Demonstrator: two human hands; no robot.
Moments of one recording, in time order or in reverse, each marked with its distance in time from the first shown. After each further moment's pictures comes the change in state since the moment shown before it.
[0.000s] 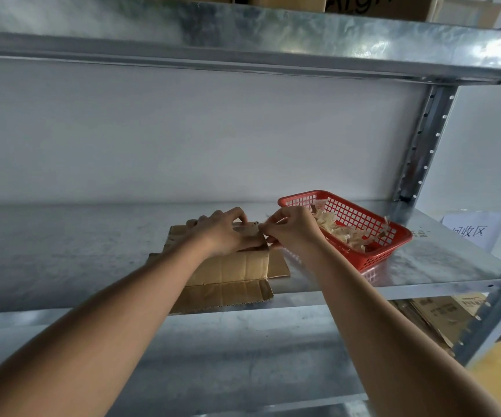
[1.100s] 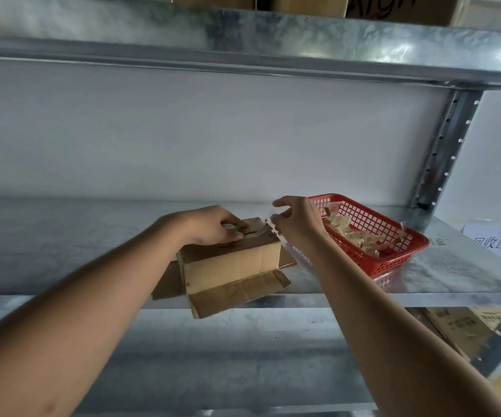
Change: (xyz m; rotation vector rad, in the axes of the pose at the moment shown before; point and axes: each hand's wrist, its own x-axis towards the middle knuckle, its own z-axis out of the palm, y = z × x) left_hand -0.002 -0.037 -0.035 -0.061 -0.193 0.093; right_hand 0.014 -0.012 0.012 -0.289 0.055 -0.158
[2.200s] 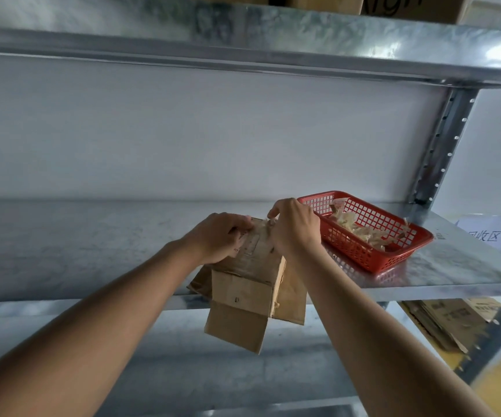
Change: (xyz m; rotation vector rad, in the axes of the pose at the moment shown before) left_hand -0.009 -0.025 0.034 -0.051 0.282 0.281; right_hand -0.029 -0.035 0.025 -0.403 0.133 -0.040
